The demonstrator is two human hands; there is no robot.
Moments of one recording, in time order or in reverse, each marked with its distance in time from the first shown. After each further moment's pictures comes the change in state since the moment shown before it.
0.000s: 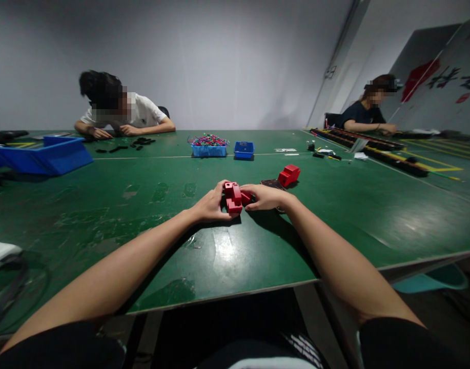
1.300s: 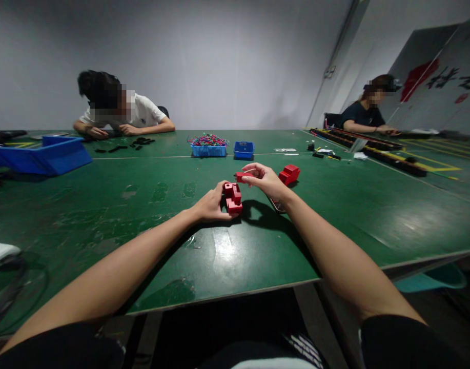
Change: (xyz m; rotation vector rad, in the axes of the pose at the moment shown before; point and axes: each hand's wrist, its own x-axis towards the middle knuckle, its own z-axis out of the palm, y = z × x) left_hand -0.001 -0.002 0.002 -0.031 -0.006 -0.036; right_hand 0.010 -0.005 -0.001 0.736 0.505 0.121
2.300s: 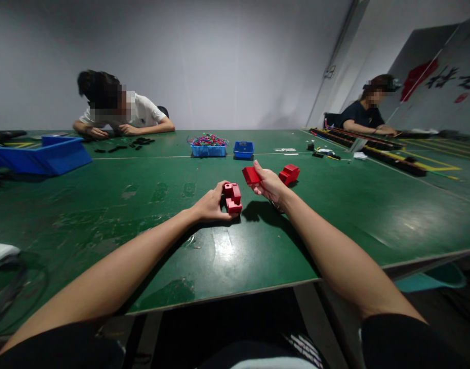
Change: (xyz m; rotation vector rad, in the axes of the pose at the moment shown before) left_hand 0.001 -0.003 0.002 0.002 -0.005 0.000; right_hand 0.003 -0.002 0.003 0.369 0.087 0.325
